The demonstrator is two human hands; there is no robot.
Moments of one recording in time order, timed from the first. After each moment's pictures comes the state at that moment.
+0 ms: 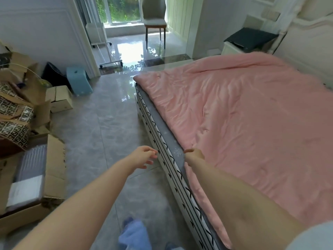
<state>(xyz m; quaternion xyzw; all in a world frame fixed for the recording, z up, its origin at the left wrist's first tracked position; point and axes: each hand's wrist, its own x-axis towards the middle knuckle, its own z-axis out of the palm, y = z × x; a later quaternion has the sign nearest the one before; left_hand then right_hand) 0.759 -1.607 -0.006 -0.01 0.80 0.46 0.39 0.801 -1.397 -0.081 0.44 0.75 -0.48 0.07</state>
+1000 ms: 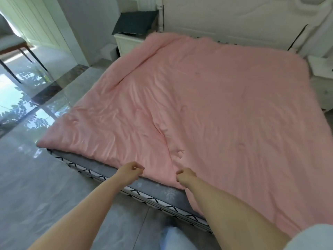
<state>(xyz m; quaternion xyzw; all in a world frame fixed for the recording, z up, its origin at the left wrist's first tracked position) 0.419 -1.417 -0.065 0.29 0.81 0.21 0.47 0.621 -1.301 -0.147 0.62 0.59 -0.51 0.09</state>
